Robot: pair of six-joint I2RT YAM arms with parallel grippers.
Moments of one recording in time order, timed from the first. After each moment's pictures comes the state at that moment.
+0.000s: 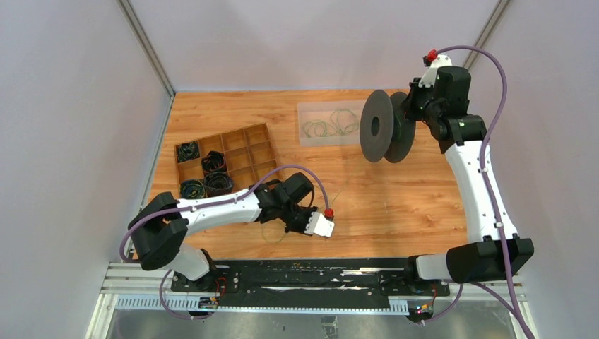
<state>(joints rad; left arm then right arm) -0.98 1.48 0.88 -0.41 0.50 0.85 0.09 1.34 1.54 -0.62 -0.07 0.10</state>
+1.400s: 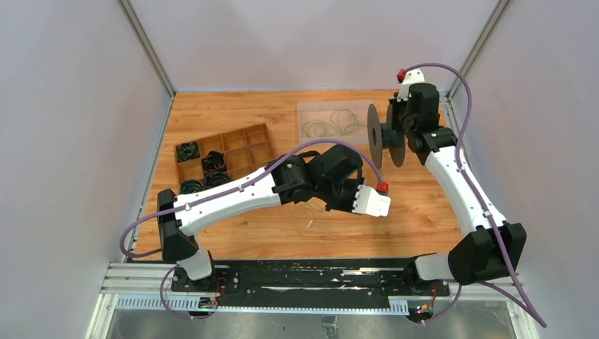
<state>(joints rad) -1.21 1.65 1.69 -0.83 0.22 0.70 0.20 1.35 1.30 -0.36 0.16 -0.07</state>
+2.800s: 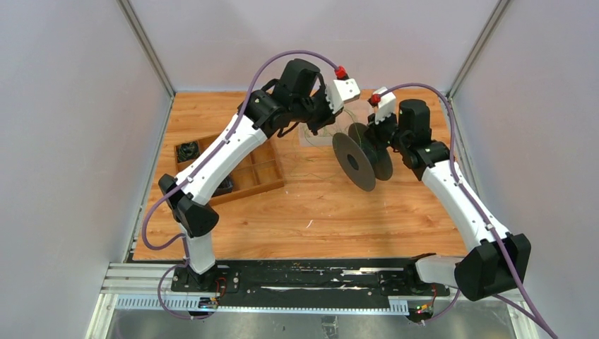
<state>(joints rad) -0.77 1.83 2.14 -0.85 0.24 0.43 0.29 1.26 1.15 -0.34 -0.24 -0.22</state>
